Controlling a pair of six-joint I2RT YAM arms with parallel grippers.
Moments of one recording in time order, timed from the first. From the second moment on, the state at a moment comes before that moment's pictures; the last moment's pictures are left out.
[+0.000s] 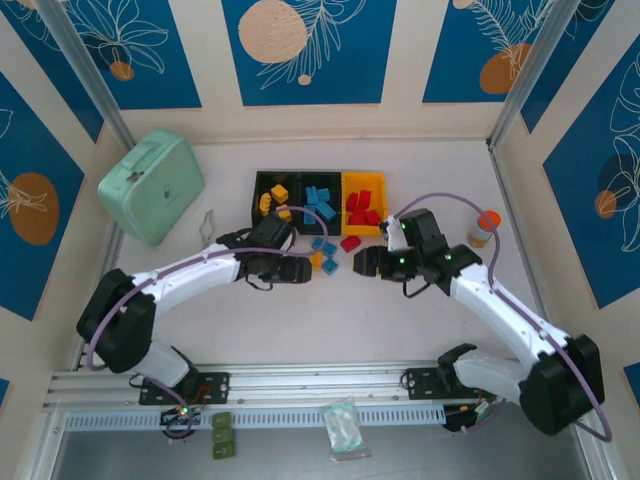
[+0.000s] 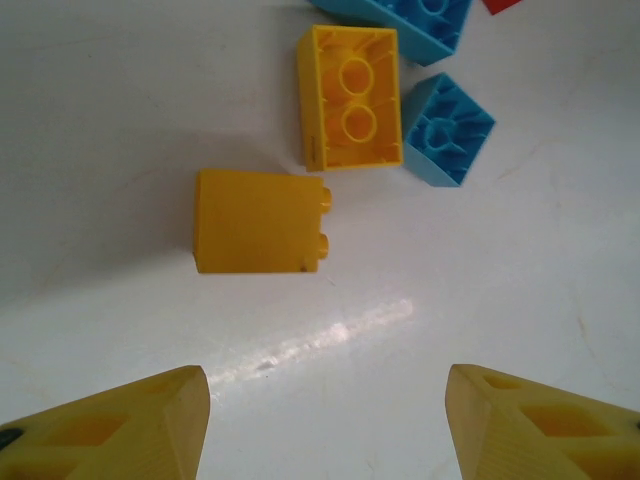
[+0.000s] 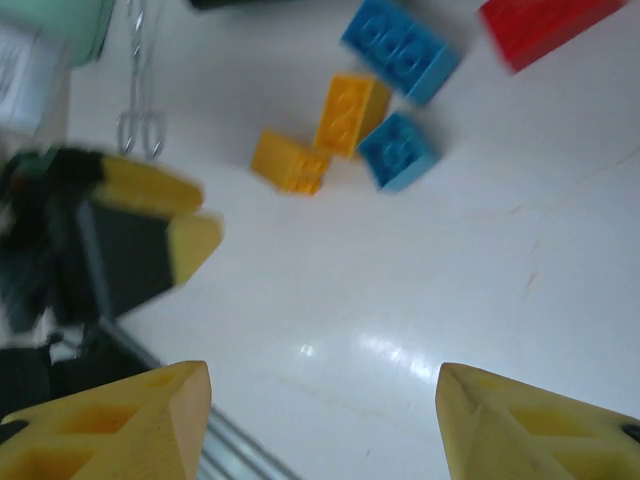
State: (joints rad) left arm -0.72 1.53 1.00 -0.57 0.14 -0.59; right arm 0.47 1.05 0.75 -0.59 -0.48 0.55
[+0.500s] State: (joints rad) left arm -0.77 1.78 1.19 -0.68 -0.03 -0.49; right arm 0.51 0.83 0.57 -0.60 -0.49 0.62
